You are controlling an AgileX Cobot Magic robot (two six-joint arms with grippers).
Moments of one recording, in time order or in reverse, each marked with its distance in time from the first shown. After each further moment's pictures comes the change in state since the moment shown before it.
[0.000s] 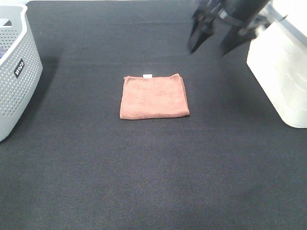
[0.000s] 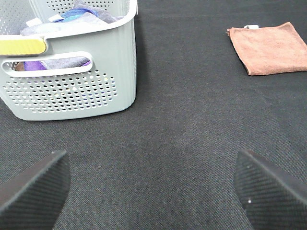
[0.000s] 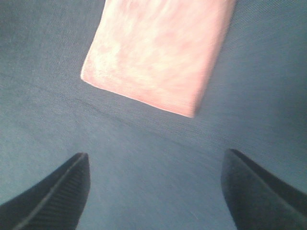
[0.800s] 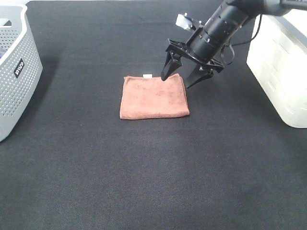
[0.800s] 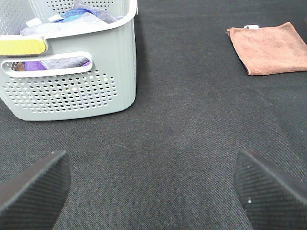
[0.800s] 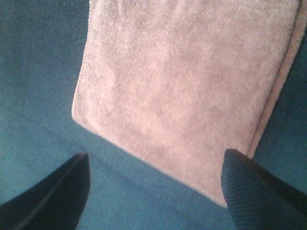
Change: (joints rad) left arm 0.000 0.000 0.000 0.000 0.000 0.000; right arm -0.053 0.499 -0.362 0.256 0.078 -0.071
